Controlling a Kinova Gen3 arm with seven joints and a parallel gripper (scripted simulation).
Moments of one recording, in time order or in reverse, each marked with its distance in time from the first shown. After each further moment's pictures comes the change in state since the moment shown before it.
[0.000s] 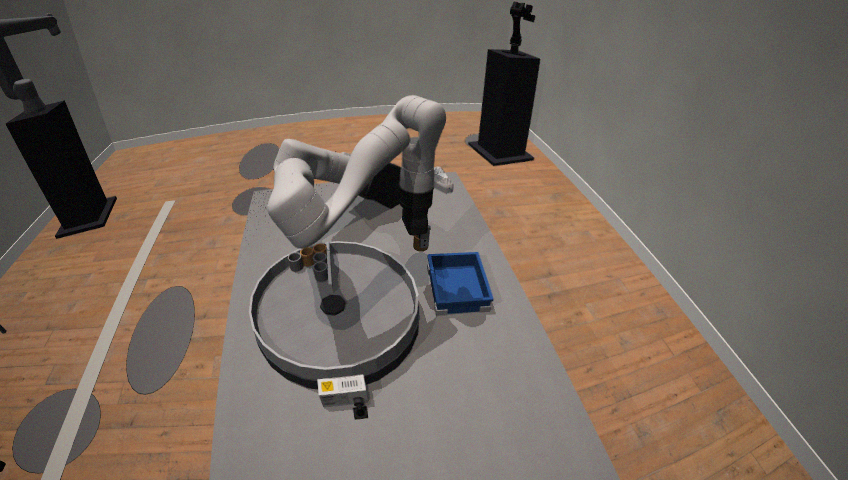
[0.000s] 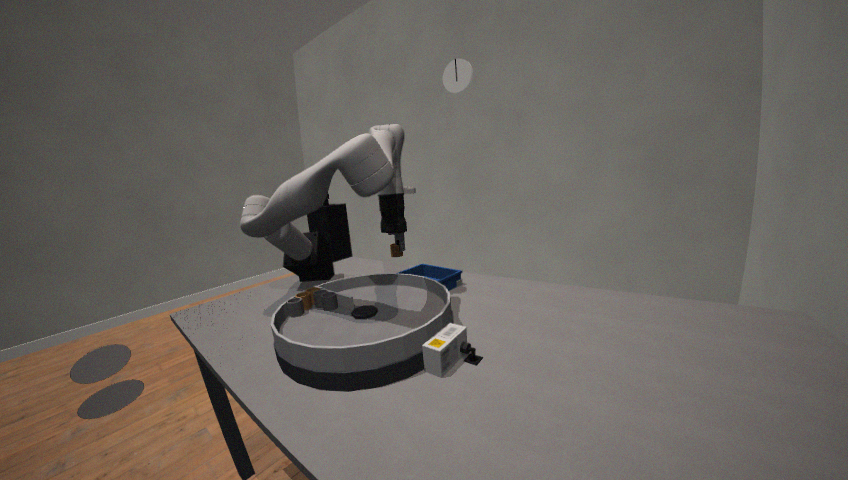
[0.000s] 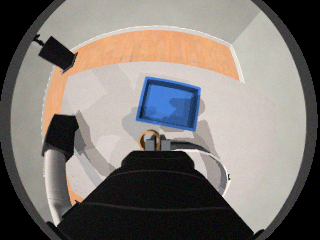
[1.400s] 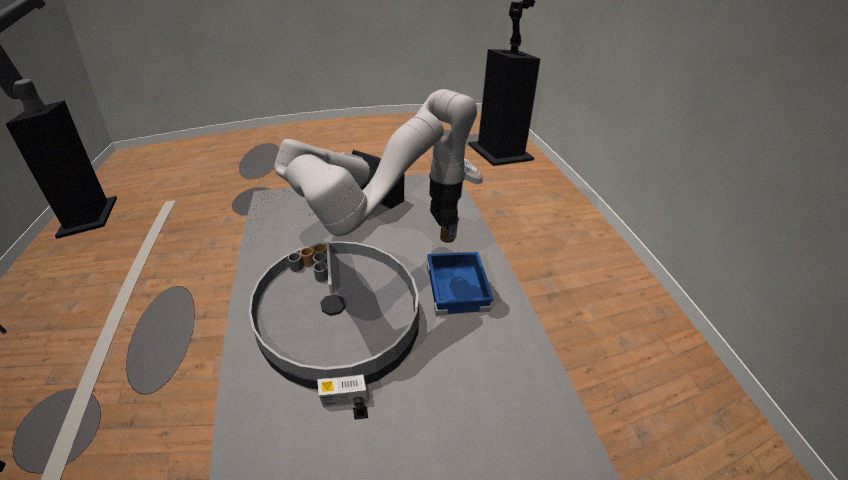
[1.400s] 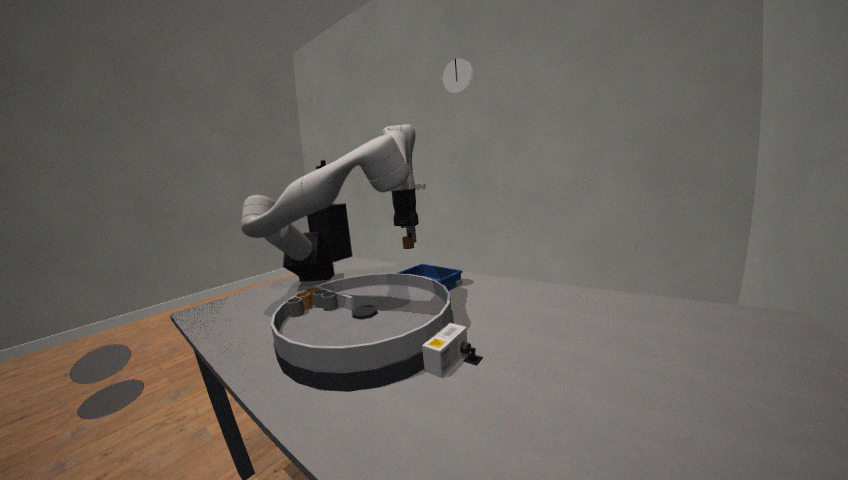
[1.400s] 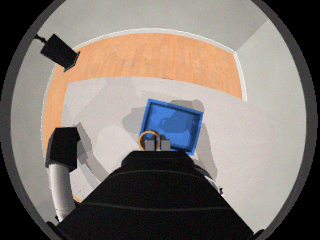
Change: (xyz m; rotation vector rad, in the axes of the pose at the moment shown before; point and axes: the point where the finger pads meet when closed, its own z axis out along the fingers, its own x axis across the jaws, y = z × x) arm -0.005 -0.075 -0.010 0.012 0.007 -0.047
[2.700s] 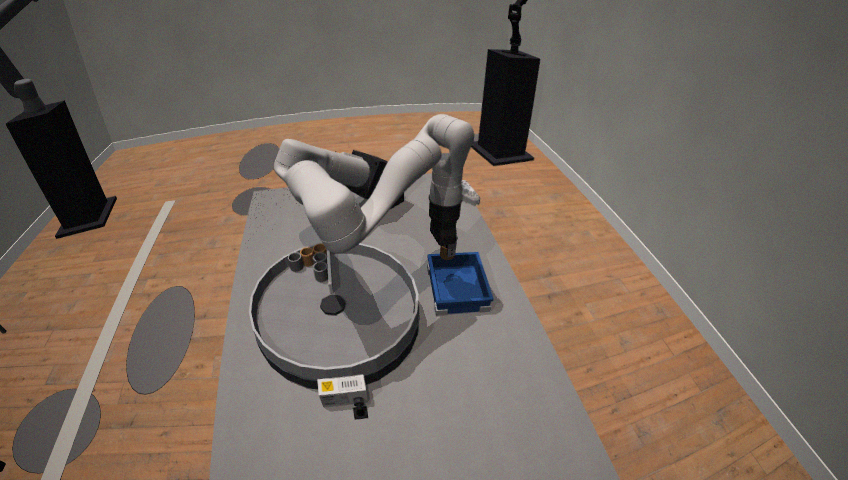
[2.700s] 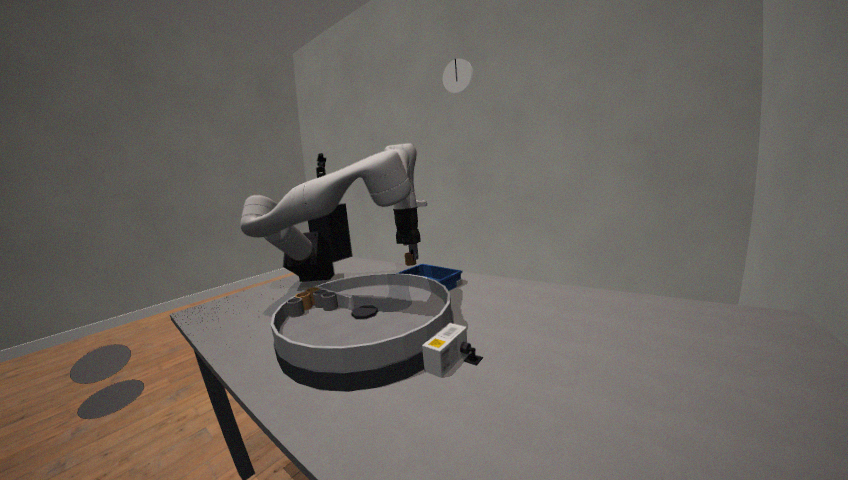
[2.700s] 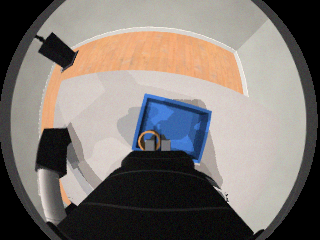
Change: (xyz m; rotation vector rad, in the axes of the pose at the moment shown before) arm 0.001 -0.003 0.059 0.008 0.008 0.001
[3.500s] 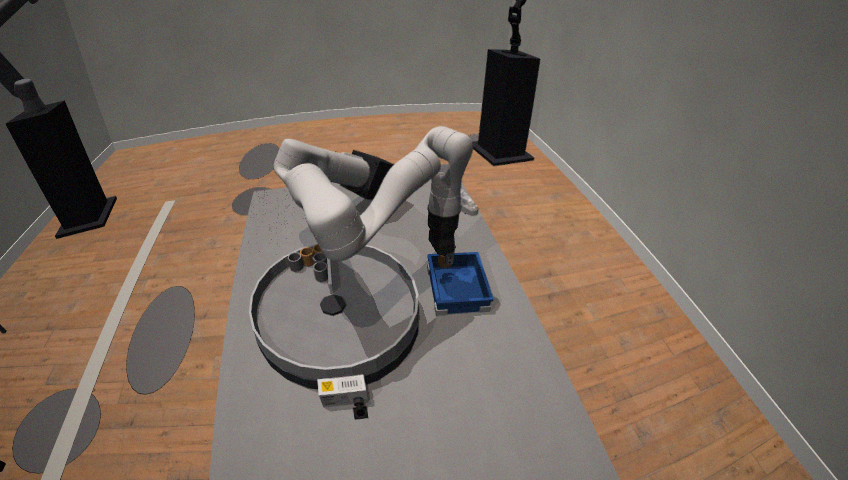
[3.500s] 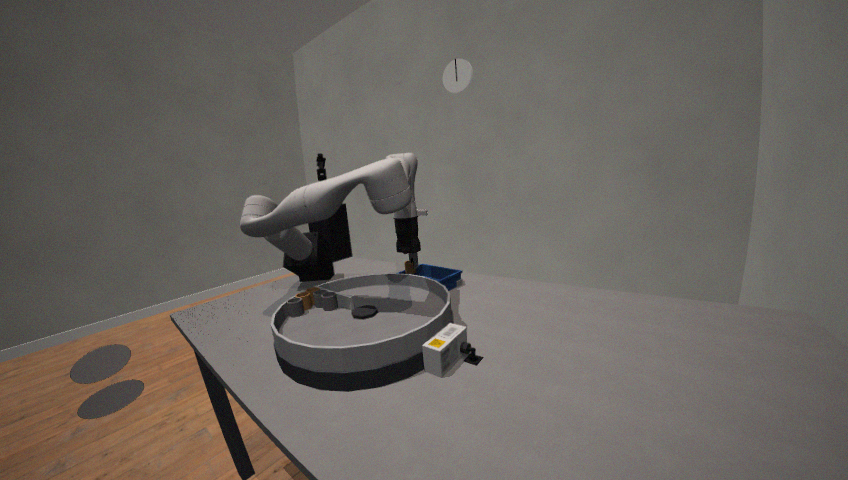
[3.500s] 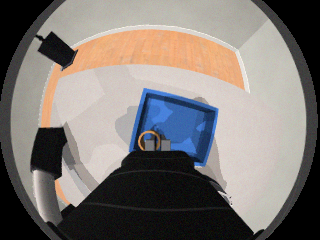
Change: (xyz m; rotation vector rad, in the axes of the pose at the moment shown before) arm -0.002 0.002 0.030 -0.008 -0.006 -0.002
